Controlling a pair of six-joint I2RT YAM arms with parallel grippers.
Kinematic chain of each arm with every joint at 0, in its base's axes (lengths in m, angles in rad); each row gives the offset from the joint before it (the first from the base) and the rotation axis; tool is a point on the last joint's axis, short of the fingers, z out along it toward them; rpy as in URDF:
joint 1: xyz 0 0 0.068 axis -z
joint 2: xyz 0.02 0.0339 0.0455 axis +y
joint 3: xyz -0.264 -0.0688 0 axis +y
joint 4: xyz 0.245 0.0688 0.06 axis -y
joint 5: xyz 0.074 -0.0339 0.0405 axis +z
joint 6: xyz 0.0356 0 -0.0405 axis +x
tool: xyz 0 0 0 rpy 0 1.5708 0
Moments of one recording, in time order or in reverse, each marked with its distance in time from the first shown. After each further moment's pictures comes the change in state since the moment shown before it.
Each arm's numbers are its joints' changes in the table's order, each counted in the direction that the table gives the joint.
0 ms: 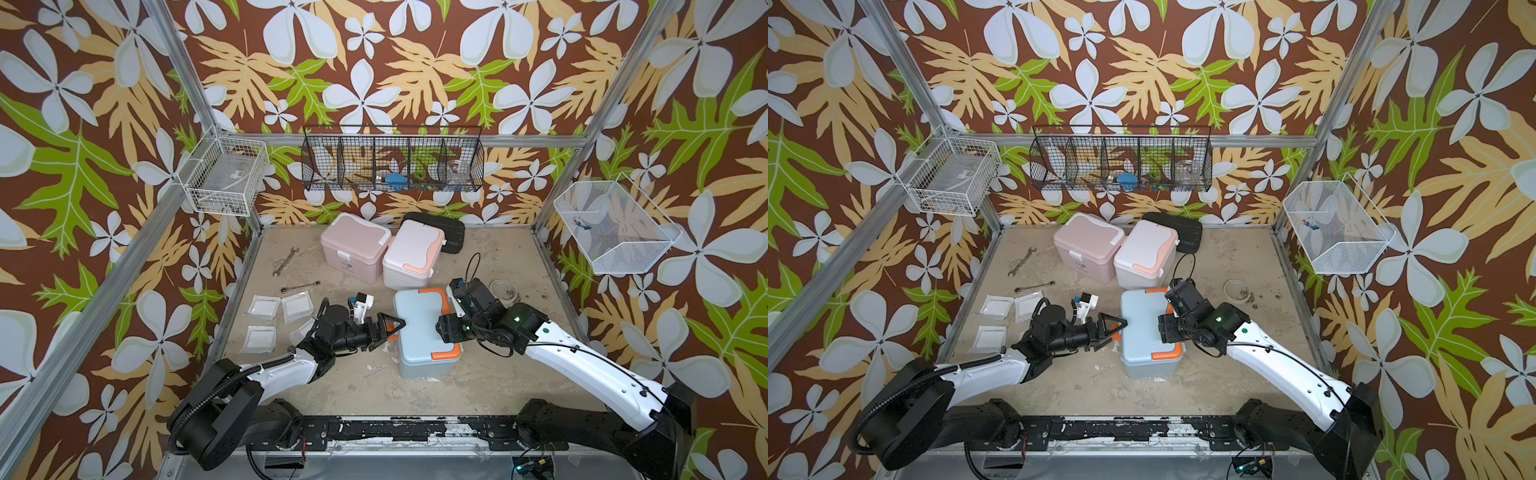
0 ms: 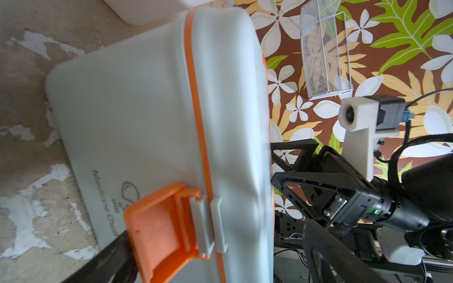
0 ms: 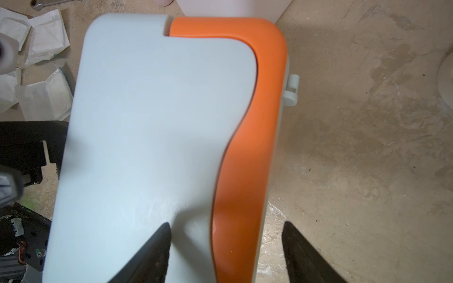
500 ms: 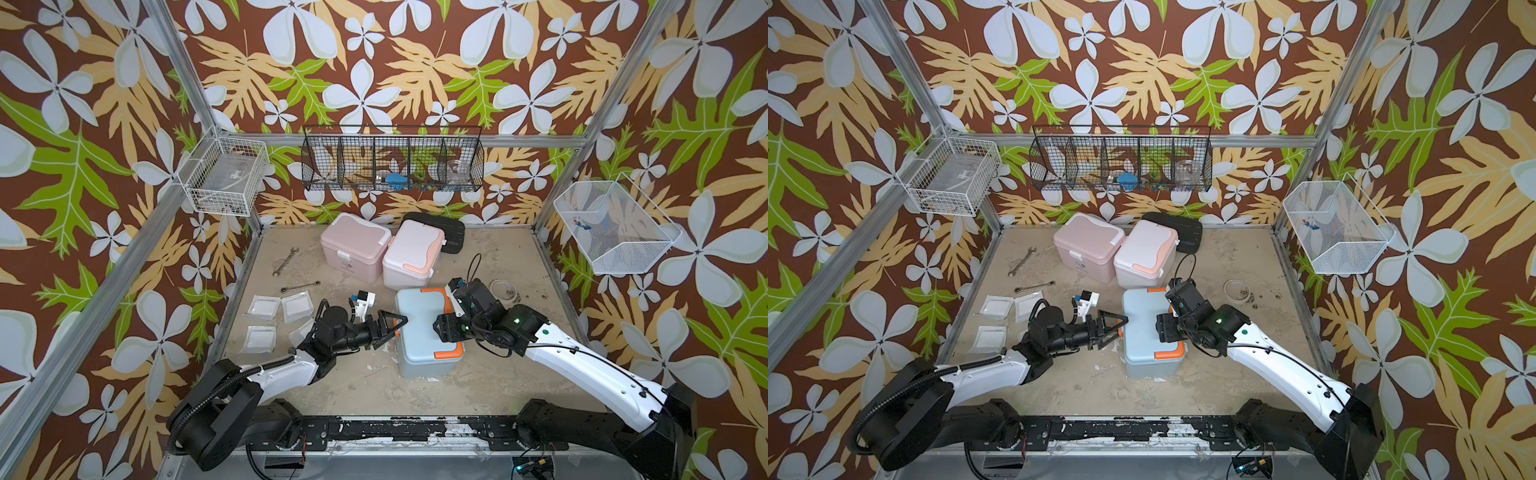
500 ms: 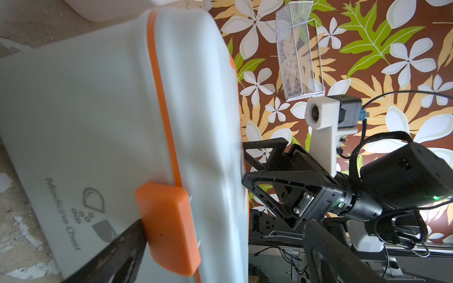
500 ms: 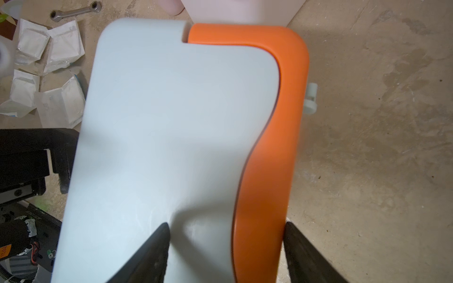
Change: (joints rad) left arm 0.016 -0.039 -0.003 0.053 0.004 -0.070; right arm 0.001 -0.007 0.025 0.053 0.023 0.005
